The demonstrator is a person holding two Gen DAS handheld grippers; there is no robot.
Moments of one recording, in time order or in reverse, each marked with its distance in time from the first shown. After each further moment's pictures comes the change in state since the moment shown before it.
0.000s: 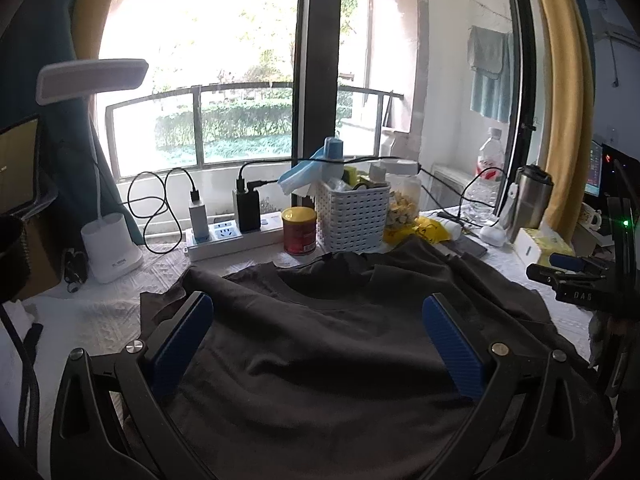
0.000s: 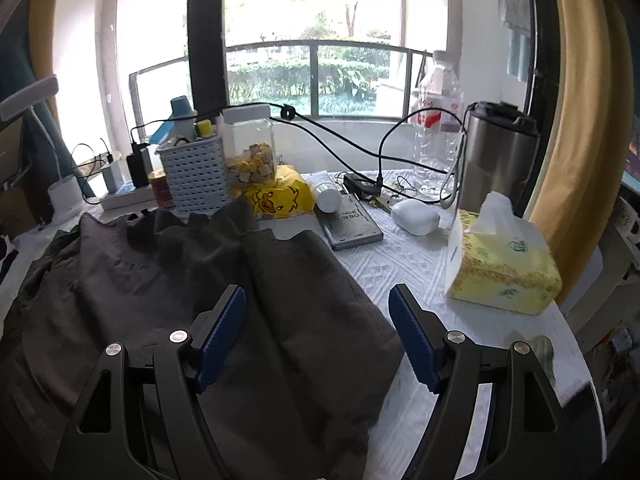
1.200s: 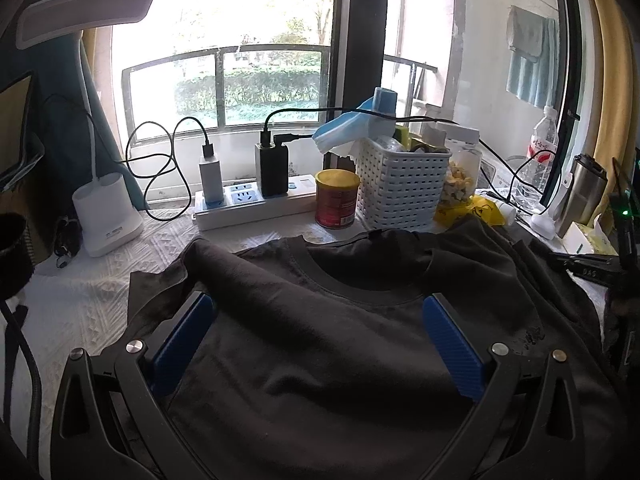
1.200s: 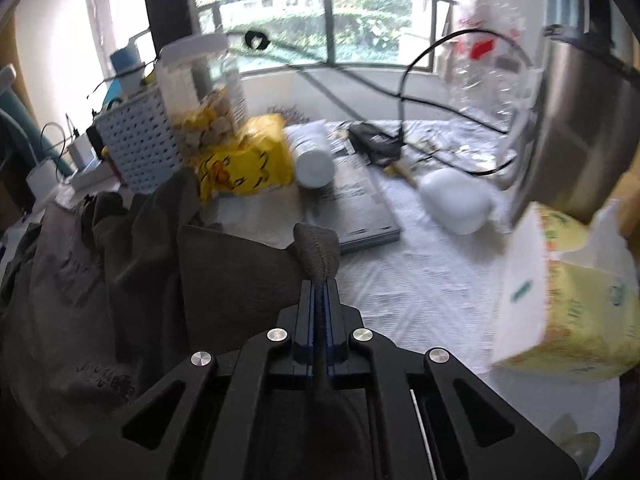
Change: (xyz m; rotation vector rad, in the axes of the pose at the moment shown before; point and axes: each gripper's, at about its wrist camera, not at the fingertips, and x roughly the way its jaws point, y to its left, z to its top) left arm 0.066 0.024 -0.001 -0.061 0.119 0.077; right arm 0.100 -0.043 0.021 -0.007 0.199 0.054
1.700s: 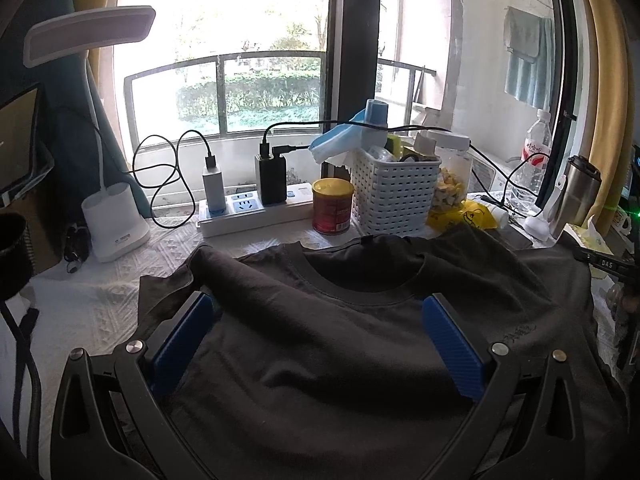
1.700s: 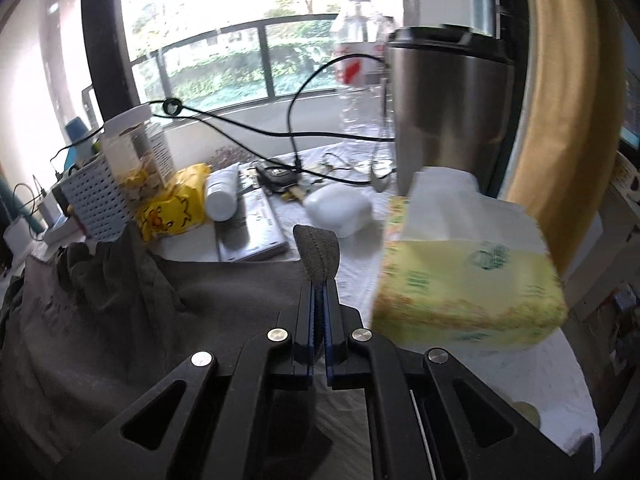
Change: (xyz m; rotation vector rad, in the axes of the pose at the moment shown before) left arm -0.018 -0.008 0.003 0.012 -0.019 0.012; right arm -0.045 -0.056 -0.017 0.151 -0.107 -0.138
